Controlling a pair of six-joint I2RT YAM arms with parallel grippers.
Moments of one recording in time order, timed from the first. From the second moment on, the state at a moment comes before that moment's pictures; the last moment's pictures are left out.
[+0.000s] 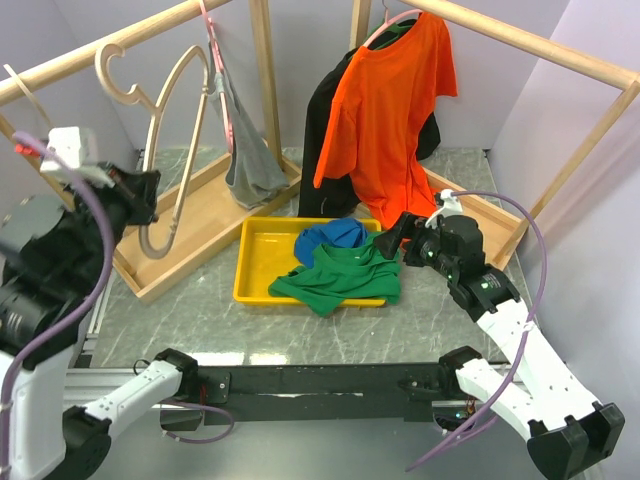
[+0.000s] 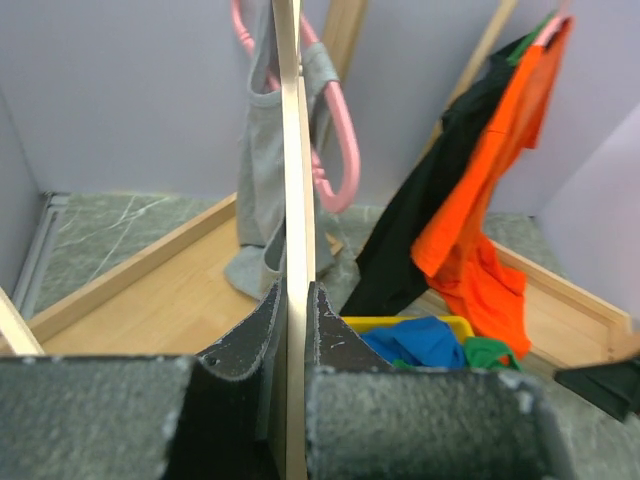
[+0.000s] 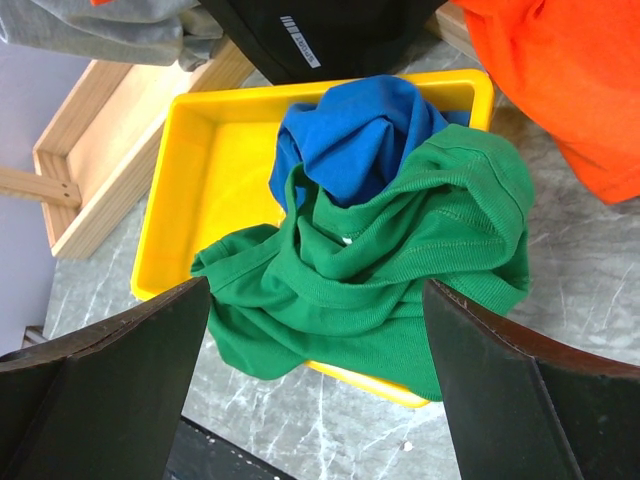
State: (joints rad) left arm -0.39 0.90 1.73 -0.83 -0.26 -0.25; right arm 0.37 0.81 0.79 -0.41 -0.11 0.57
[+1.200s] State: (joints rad) left arm -0.75 0.97 1.29 -0.62 0.23 -0.26; right arm 0.37 0.89 0.55 -0.25 0.11 0.61
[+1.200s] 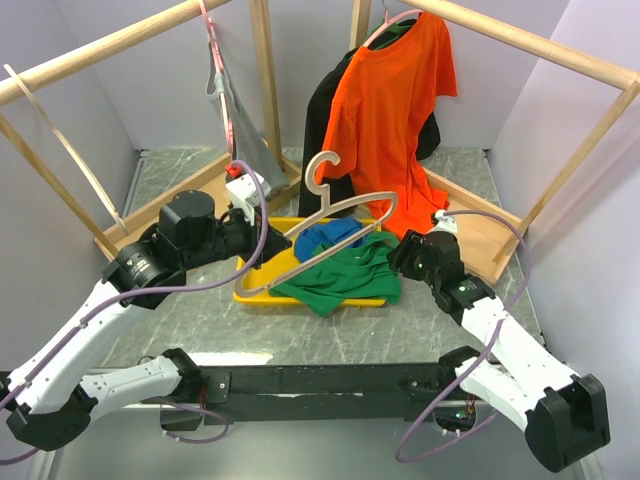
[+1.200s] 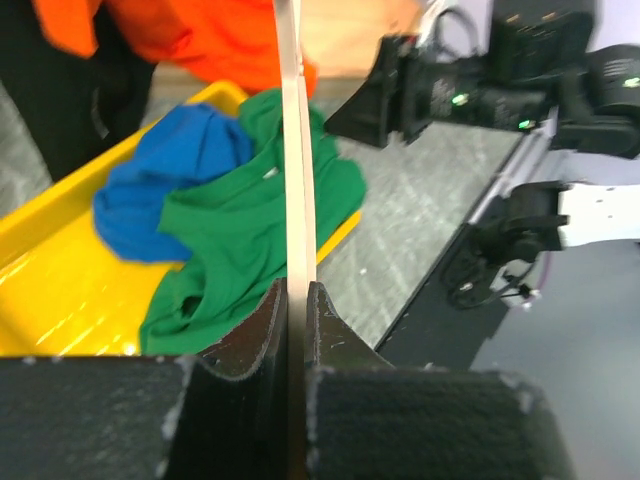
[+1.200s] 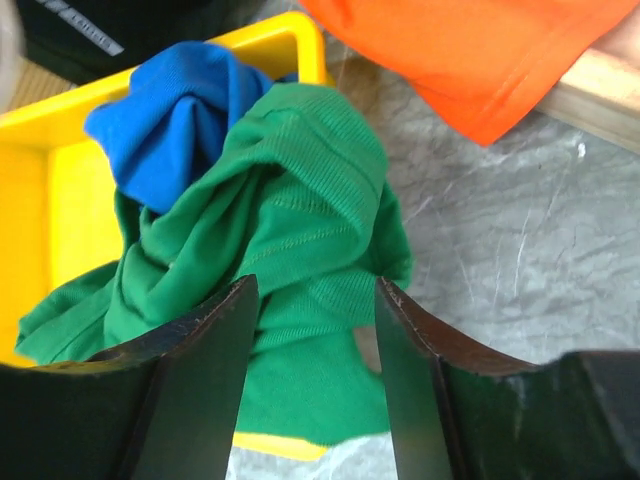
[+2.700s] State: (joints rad) left arm -0.79 0.88 1.09 -0.64 0.21 -0.26; right arm 0.34 1.02 0.73 -0.25 0.15 0.66
